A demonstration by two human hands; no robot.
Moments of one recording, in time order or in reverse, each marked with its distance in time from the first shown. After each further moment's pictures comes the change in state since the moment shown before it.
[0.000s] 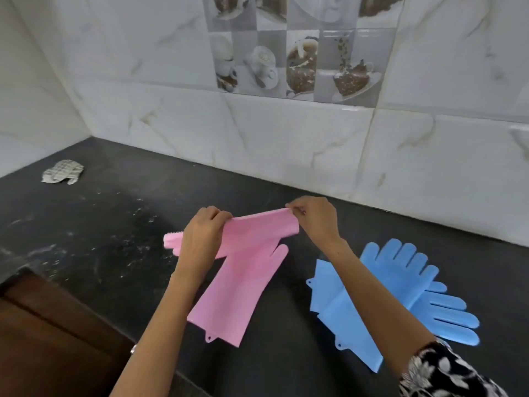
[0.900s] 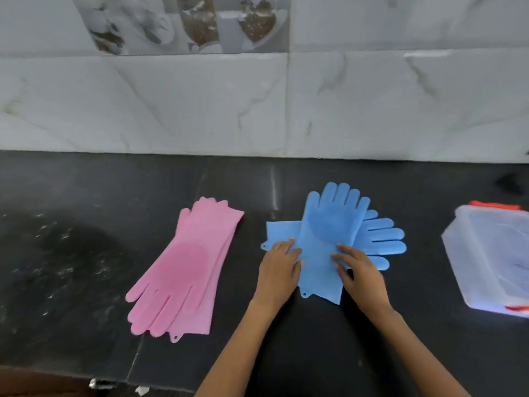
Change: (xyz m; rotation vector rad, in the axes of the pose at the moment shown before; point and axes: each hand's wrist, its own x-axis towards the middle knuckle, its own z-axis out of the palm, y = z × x) left_hand -0.088 0.168 0.132 -0.437 -0.557 0.180; right_hand -0.245 0.110 -0.021 -0.147 0.066 0.504
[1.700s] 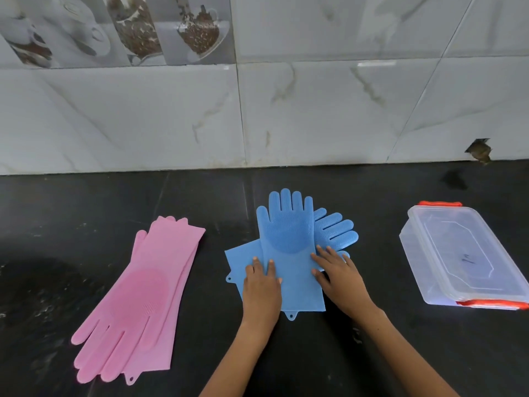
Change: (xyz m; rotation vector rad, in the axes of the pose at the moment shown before) left_hand 0.008 0.034 0.031 0.242 -0.252 -0.244; right_hand 0.017 0.028 -0.018 -0.248 -0.203 0.016
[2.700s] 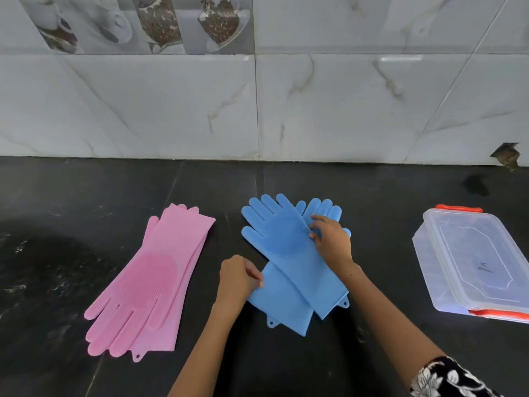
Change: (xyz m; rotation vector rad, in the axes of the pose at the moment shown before) left_hand 0.002 -0.049 -0.042 -0.663 -0.064 -0.231; right_hand 0.076 -0.021 -0.010 0.180 0.136 0.044
